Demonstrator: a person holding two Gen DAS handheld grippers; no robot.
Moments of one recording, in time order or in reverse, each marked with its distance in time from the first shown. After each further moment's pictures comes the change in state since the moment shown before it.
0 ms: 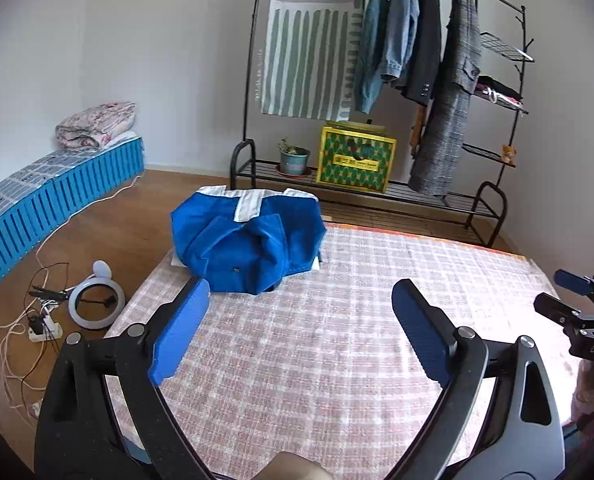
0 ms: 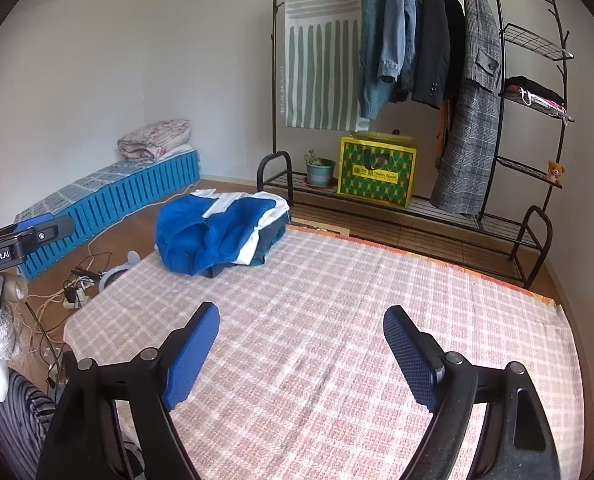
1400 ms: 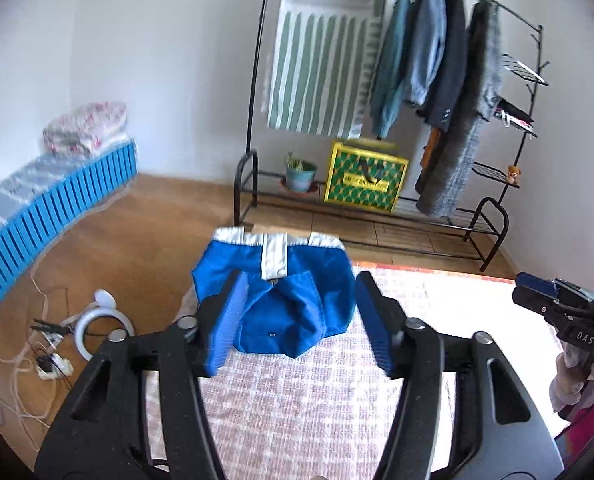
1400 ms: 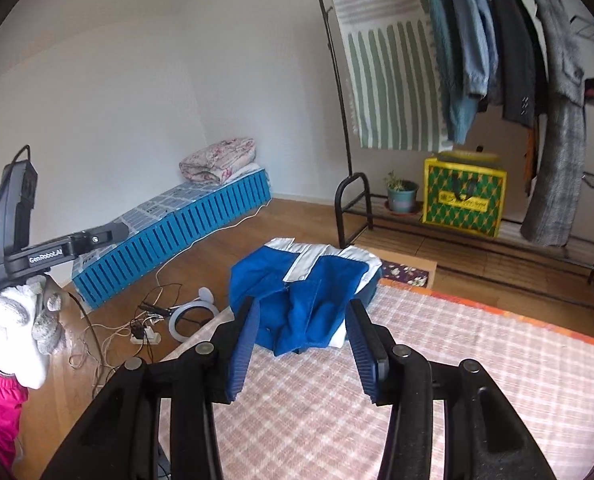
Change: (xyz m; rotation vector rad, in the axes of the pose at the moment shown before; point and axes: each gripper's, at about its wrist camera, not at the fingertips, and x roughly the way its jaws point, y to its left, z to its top) left arm 0.020 0.085 0.141 0.007 0.021 -0.047; right arm 0.062 0.046 0.130 0.026 -0.031 0.288
